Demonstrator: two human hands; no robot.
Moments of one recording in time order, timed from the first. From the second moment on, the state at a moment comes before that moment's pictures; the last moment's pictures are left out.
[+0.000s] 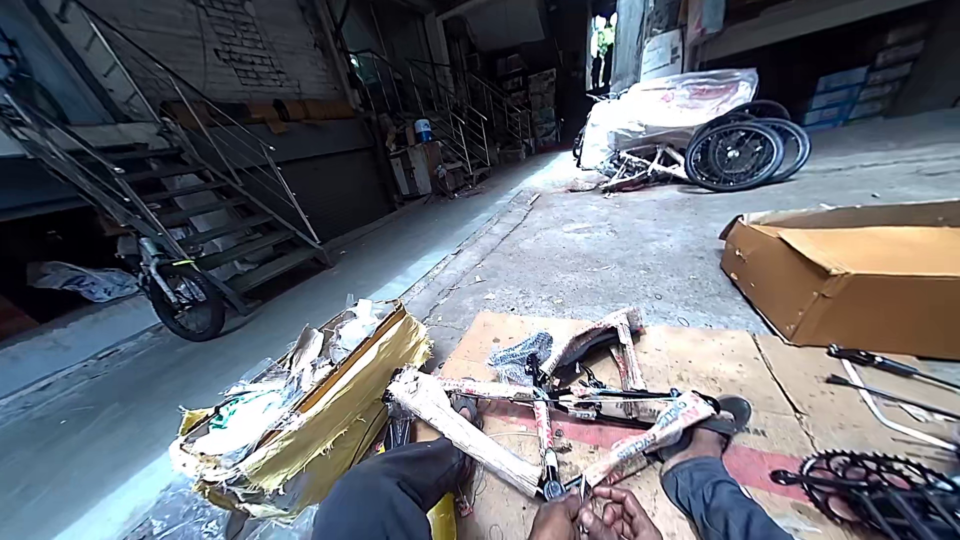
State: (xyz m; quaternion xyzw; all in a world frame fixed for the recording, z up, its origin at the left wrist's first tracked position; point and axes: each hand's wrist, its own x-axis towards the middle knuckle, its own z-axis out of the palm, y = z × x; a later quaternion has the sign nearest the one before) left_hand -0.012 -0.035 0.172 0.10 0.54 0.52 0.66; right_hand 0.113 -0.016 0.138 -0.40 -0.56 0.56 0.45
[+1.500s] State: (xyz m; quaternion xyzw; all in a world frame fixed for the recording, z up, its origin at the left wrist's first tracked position) left_hand -0.064 0.007 0.028 0.17 0.75 0.34 0.55; right_hand 0.084 0.092 -0.009 -0.44 -0.52 0.70 0.23
